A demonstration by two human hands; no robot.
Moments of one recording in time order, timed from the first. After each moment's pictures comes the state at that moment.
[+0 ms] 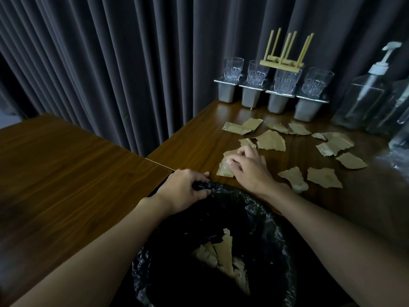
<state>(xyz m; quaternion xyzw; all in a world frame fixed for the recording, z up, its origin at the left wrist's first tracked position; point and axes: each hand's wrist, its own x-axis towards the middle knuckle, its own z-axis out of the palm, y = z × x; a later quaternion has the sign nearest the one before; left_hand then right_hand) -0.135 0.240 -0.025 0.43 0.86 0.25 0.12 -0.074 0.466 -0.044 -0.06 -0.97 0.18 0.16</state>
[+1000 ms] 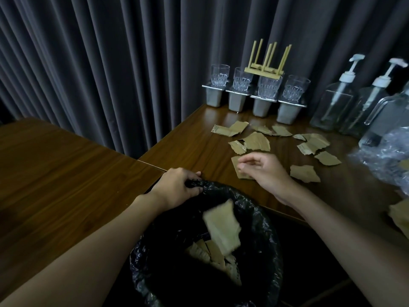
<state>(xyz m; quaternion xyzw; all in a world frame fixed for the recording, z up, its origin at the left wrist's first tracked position) -0.132 0.239 -0.024 0.42 0.86 0.27 0.12 -0.001 0.460 0.006 -0.14 -0.83 0.51 0.15</state>
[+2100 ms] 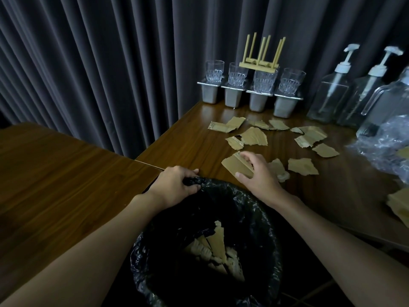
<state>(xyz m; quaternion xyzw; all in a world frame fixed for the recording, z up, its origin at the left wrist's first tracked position) -0.135 0.241 -0.028 0.42 0.86 0.28 0.14 -0.009 0.469 -0.043 -0.18 -0.92 0.28 0.19</state>
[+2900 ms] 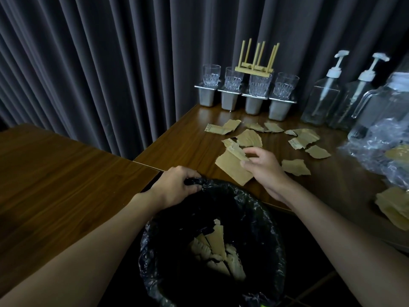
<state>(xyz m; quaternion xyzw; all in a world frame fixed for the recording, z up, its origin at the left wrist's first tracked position) -0.123 0.247 -0.016 0.45 0.84 0.27 0.14 0.005 0.467 0.007 -0.25 -0.79 0.55 0.13</state>
